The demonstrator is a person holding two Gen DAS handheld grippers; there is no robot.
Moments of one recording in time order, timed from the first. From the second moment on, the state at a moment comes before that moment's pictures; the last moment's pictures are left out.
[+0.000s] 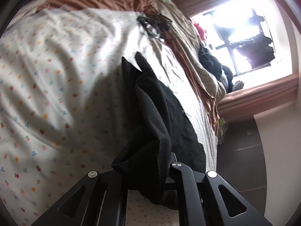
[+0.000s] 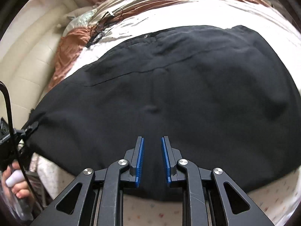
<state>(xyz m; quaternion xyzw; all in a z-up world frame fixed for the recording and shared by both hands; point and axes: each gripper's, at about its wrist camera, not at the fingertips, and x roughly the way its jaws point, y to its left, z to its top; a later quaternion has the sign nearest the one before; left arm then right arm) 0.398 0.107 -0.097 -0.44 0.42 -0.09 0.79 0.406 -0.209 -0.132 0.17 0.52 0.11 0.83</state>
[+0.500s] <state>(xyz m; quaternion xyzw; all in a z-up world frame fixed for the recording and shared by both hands) 0.414 0.054 -0.039 -0.38 0.42 -0.13 0.82 0.375 -0.202 -0.152 0.19 0.50 0.12 0.83</state>
